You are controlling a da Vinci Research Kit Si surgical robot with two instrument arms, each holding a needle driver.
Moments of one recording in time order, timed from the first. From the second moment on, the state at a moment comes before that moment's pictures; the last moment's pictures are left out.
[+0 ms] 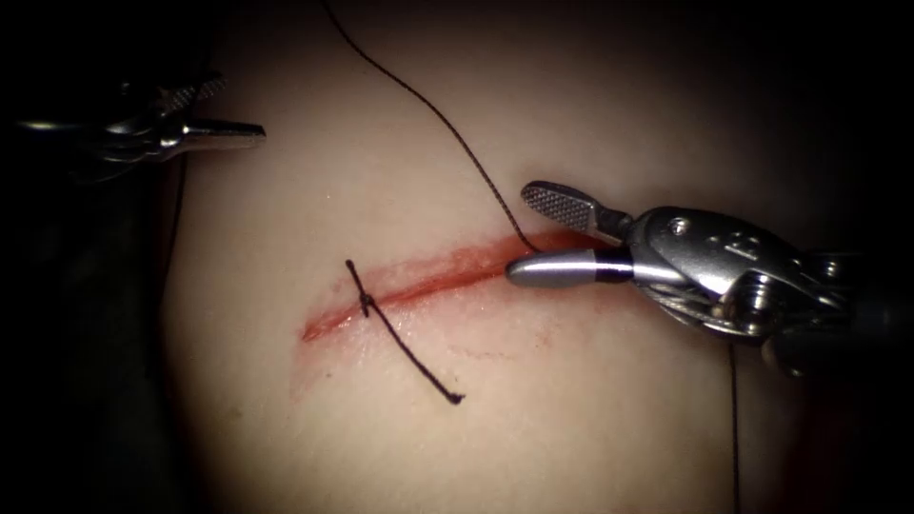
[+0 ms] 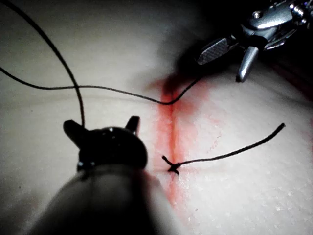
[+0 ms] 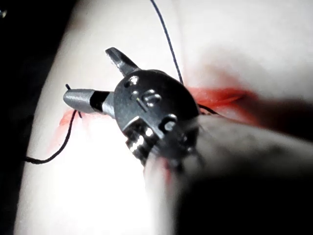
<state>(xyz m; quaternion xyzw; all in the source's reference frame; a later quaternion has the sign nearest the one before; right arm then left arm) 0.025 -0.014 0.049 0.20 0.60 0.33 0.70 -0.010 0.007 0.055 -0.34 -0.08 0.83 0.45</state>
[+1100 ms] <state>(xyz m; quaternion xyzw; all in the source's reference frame) 0.026 -0.016 0.047 0.21 0.59 0.35 0.70 -0.002 -0.001 0.049 0.02 -0.15 0.82 0.55</state>
